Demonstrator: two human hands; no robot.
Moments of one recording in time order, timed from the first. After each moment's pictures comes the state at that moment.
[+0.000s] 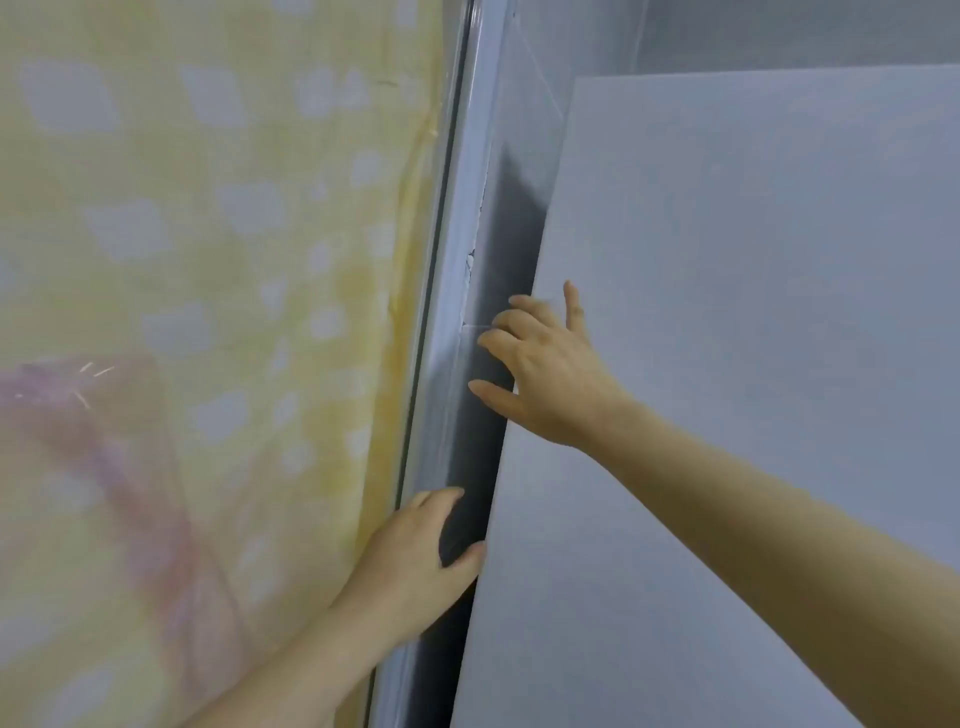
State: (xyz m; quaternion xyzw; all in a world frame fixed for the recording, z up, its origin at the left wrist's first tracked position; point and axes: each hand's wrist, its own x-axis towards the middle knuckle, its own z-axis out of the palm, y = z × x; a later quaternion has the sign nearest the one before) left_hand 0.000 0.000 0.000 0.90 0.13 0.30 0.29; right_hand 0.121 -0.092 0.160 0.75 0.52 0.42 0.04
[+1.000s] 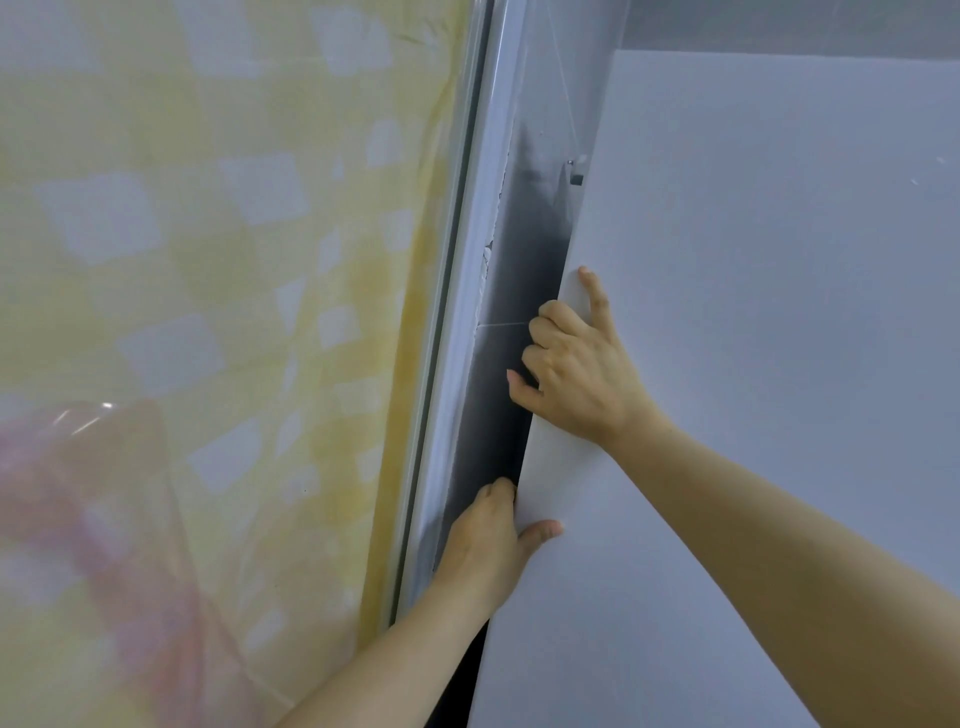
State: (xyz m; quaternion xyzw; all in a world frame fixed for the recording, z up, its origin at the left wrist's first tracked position) left_hand 0.081 0.011 0.005 0.88 0.09 0.28 0.38; right_hand 0.161 -0.066 0.157 0.65 0.43 0.61 0.13
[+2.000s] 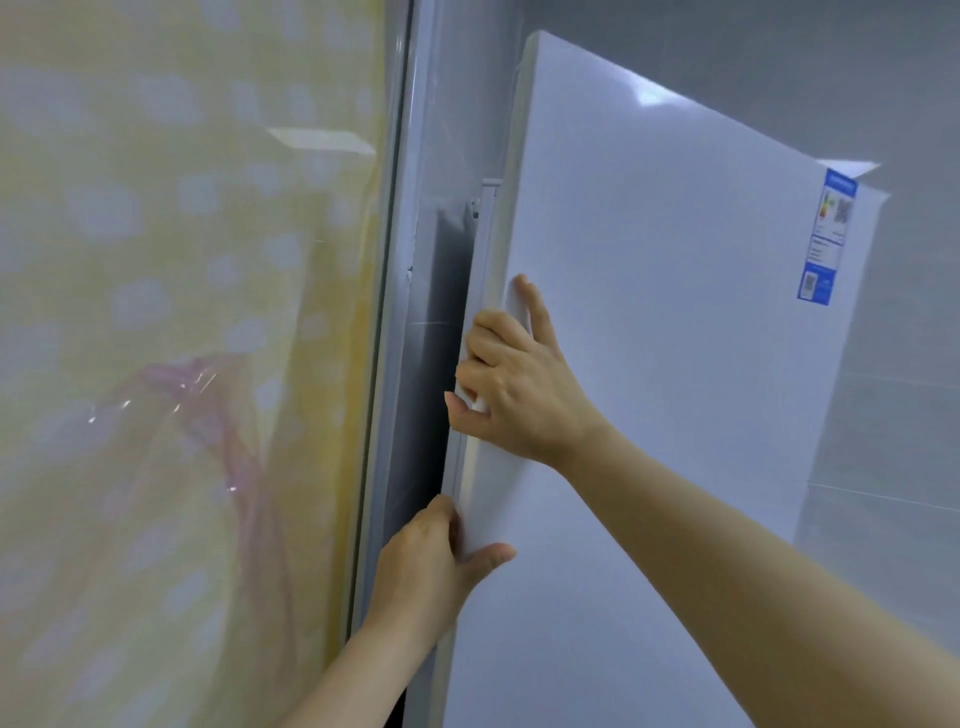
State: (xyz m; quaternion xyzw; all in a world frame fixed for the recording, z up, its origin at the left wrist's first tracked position) left_hand -0.109 -0.082 0.002 0.88 0.08 0.31 0.36; right_hand -0.026 -0.174 0.148 0.59 0.50 0.64 0.01
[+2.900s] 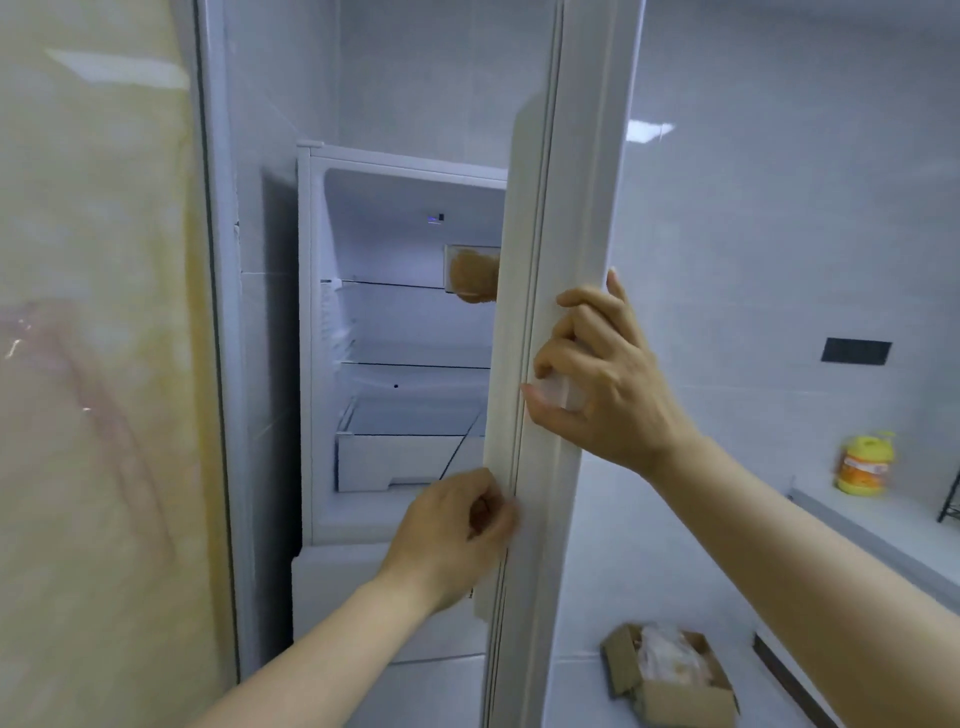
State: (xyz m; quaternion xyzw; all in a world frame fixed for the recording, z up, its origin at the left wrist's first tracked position) left_hand -0.240 -0.282 -0.002 0.86 -0.20 0.27 0.38; right_hand -0.206 -0.456 0.119 0.66 0.41 0.62 -0.03
